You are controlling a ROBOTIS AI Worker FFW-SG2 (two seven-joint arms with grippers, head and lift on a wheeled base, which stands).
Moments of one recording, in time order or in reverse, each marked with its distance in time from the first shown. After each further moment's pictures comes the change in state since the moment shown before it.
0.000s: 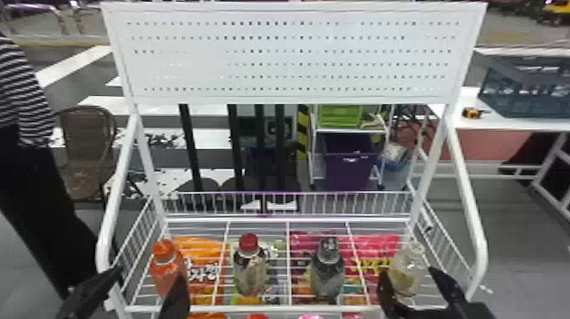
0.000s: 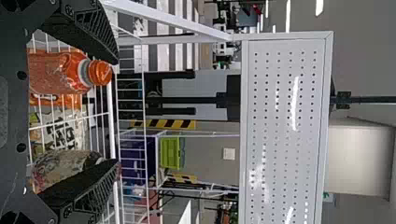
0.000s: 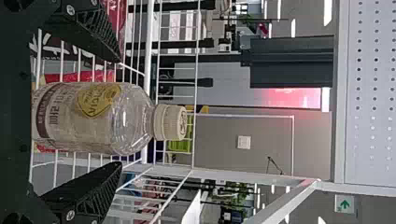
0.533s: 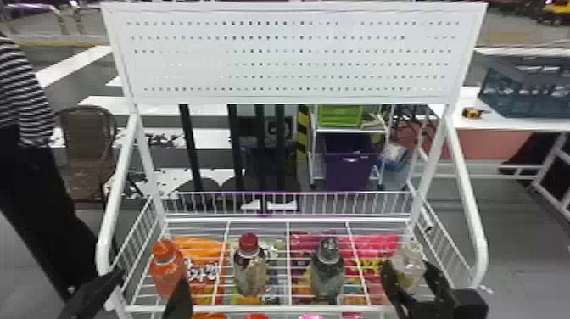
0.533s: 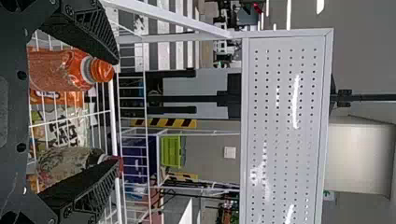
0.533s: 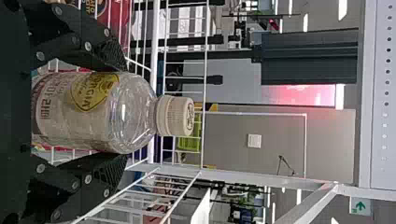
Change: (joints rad) left arm 0.016 -0.002 -0.012 -0.012 -0.013 -0.004 0.004; right arm -0.044 0.000 -0.004 0.024 -0.002 0.070 -0.007
